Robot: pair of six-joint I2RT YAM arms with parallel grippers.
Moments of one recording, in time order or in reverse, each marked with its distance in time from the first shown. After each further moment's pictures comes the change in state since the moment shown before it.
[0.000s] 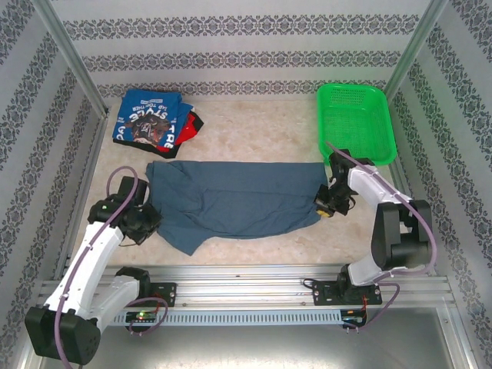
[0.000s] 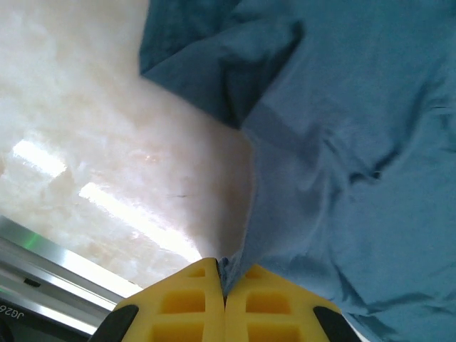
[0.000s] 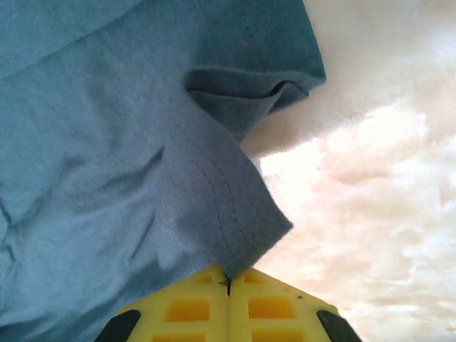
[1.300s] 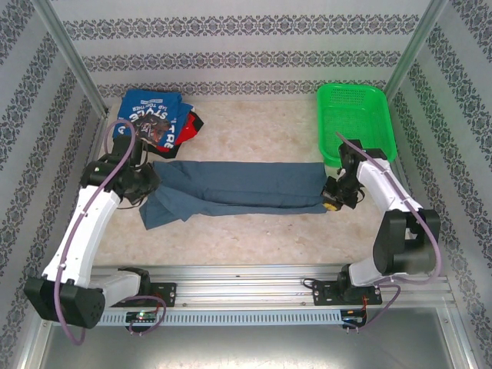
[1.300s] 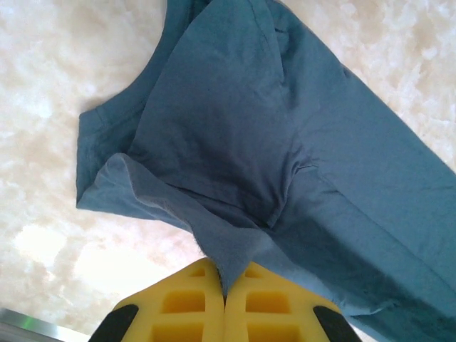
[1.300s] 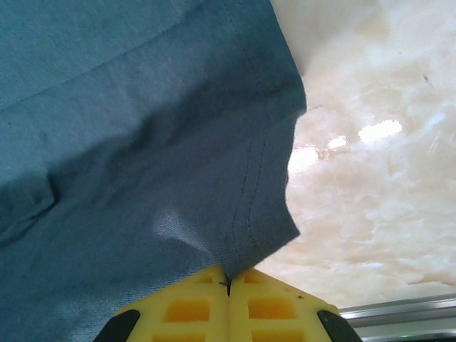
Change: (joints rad) left arm 0.000 0.254 0.400 -0.028 -0.067 0.190; right arm -0.052 -0.010 0.140 -0.145 -0.004 -0.046
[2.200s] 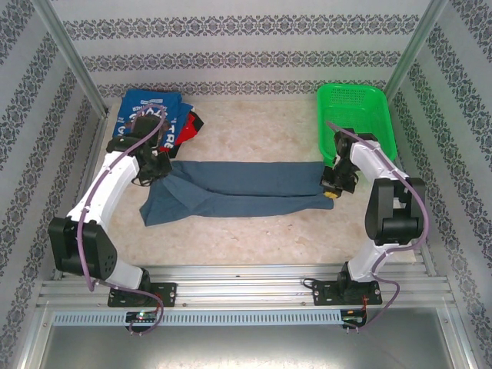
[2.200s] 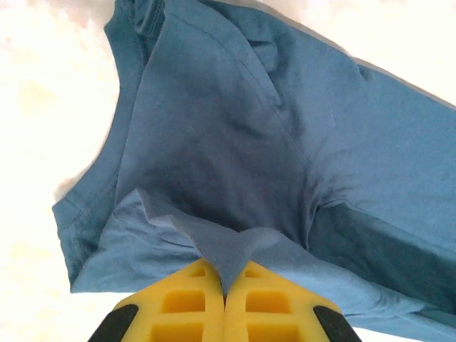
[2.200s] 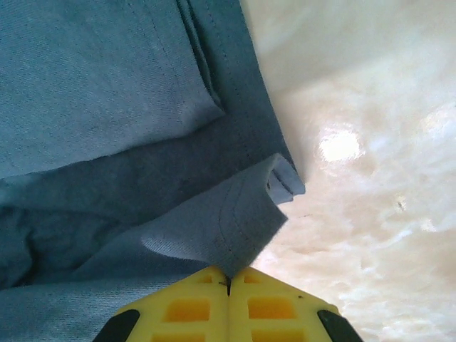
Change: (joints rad) left arm 0.000 0.320 0.105 0.111 -0.019 0.227; right arm -0.013 0.250 0.187 0.010 0.088 -0.118
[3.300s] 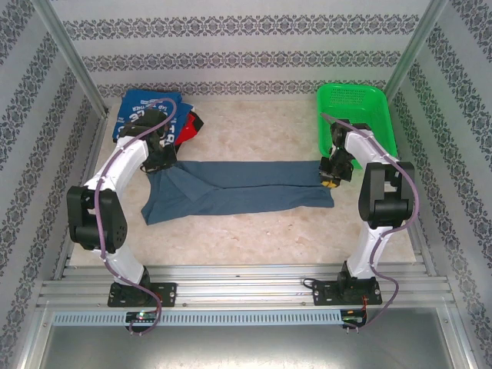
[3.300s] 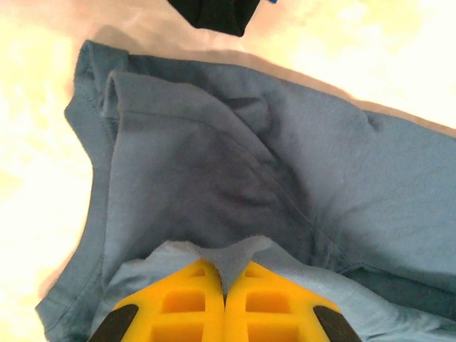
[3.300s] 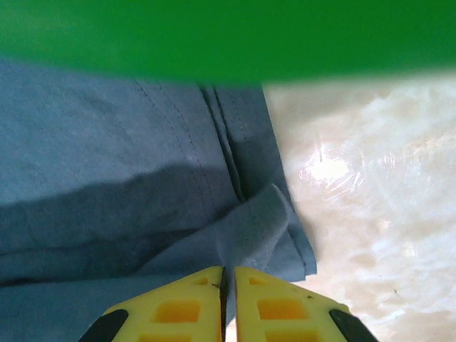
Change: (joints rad) left arm 0.026 0.227 0.109 0.098 0.010 0.103; right arm 0.000 0.179 0.174 0.016 0.031 -0.047
